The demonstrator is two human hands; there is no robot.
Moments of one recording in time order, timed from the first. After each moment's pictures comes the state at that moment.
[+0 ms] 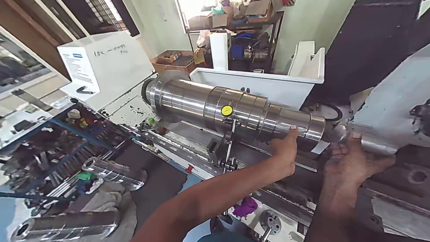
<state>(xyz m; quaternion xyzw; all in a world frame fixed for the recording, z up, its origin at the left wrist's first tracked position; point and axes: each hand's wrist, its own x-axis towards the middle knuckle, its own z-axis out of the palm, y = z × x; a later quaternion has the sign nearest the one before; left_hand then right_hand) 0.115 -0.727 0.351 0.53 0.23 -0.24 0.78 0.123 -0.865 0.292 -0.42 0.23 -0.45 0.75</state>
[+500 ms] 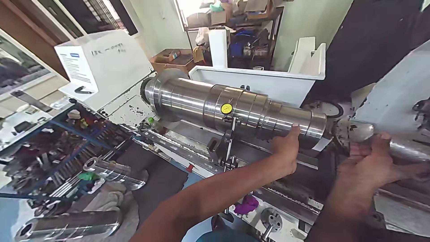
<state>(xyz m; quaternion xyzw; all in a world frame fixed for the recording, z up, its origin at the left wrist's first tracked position) 0.114 -0.727 0.351 0.55 0.21 -0.24 0.78 0.111 -0.877 0.305 -0.39 0.26 -0.49 0.73</state>
